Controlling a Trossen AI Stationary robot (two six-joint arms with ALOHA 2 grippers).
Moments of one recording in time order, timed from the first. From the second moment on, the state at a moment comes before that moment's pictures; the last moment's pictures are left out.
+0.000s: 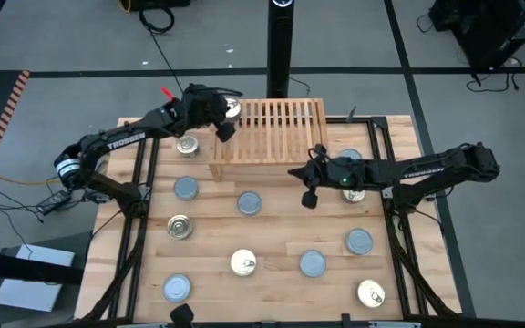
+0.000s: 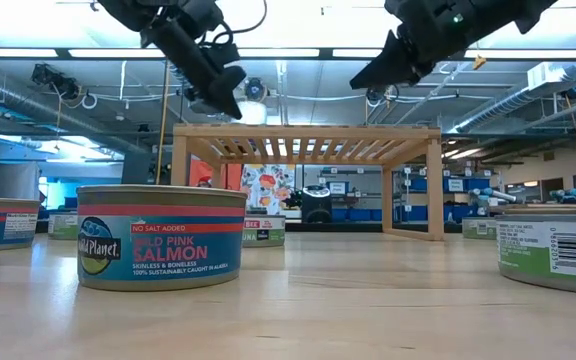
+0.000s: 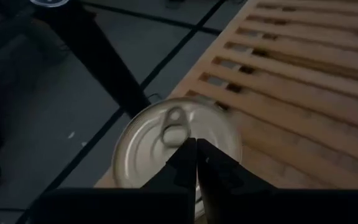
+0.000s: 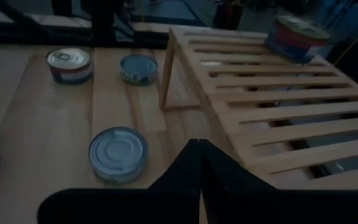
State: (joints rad) left arm 0.61 1.38 1.14 -0.30 -0.19 0.20; right arm 0.01 1.20 0.75 0.04 0.33 -0.03
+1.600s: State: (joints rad) left arm 0.64 1.45 1.13 -0.28 -0.33 0.22; right arm -0.02 1.20 0.81 0.05 0.32 -0.13
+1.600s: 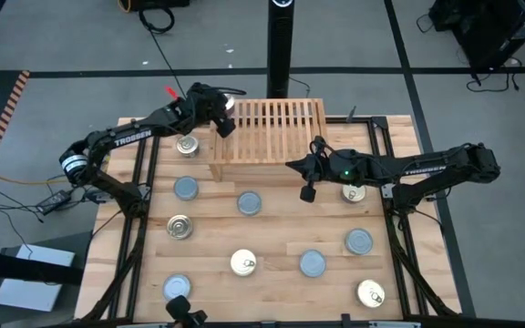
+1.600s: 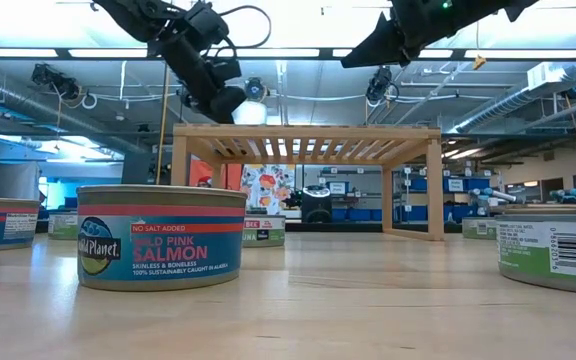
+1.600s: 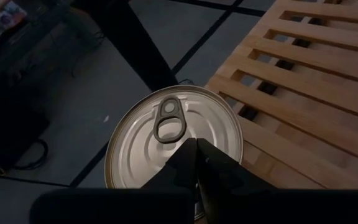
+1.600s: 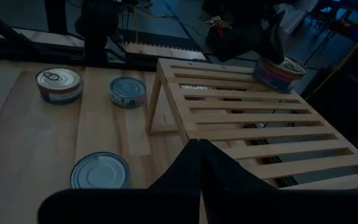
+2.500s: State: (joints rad) left arm 0.62 1.45 1.20 -0.27 -0.35 0.21; right arm -0.02 1.20 0.81 0.05 0.32 -0.13
